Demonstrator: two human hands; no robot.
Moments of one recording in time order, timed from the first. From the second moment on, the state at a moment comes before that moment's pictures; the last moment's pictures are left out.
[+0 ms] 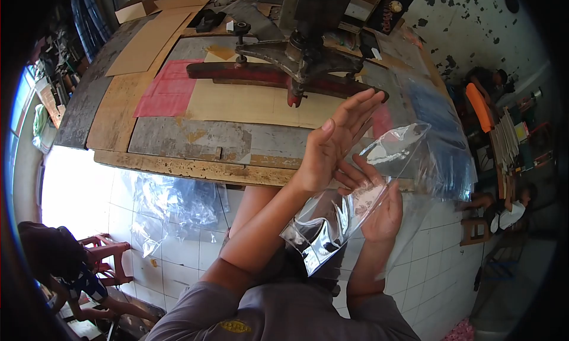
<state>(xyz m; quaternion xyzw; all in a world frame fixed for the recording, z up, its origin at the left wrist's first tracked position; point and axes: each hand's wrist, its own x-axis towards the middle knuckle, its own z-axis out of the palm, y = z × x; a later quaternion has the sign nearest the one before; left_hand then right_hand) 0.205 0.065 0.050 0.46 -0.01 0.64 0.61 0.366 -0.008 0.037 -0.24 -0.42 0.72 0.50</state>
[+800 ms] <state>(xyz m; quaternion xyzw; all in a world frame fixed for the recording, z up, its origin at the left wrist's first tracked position) 0.201 0.060 0.048 0.68 0.13 0.54 0.48 0.383 0.002 0.042 -0.37 -0.47 0.24 0.76</state>
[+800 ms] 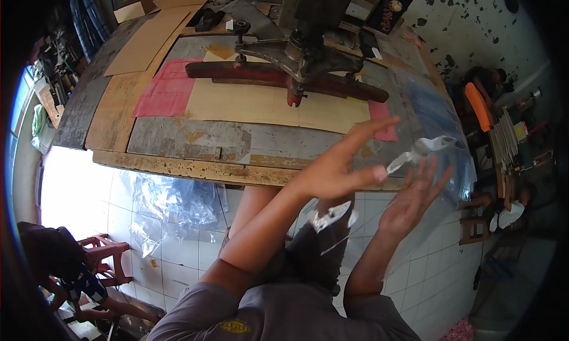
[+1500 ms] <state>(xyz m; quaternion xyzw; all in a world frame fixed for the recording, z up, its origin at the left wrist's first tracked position) 0.240 0.041 0.043 0.63 0.26 0.34 0.65 0.413 -0.006 0.065 -0.38 -0.59 0.28 0.66</state>
